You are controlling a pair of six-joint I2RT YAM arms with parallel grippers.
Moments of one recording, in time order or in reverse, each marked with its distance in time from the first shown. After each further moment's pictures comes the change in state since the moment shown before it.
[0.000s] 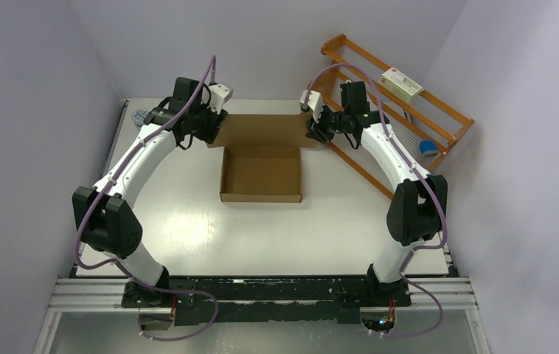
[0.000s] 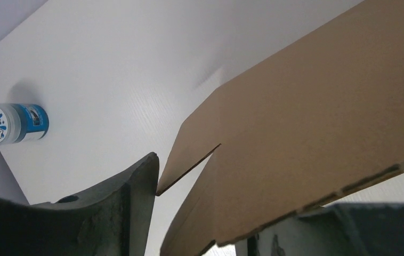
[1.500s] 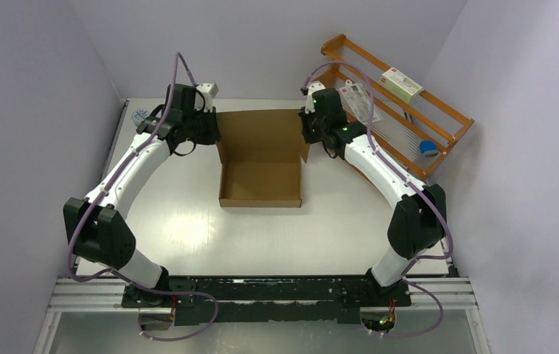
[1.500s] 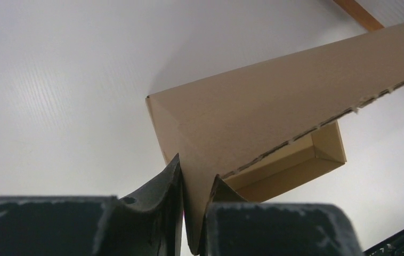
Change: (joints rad) left arm 0.016 -0.076 -0.102 0.052 0.158 -0.439; right arm 0.216 -0.087 -0.074 0.119 0.660 0.872
